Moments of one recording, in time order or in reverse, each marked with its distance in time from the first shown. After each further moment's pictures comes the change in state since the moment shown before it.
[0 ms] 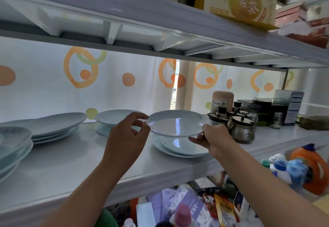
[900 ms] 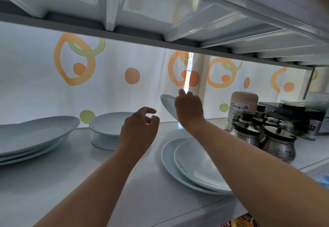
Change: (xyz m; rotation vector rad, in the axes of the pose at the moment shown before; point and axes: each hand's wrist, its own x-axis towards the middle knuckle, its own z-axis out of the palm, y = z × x) left_hand 0.110 -0.061 0.061 0.108 -0.032 -0.115; right_hand 0.135 0.000 0.125 -1.656 0.155 -1.198
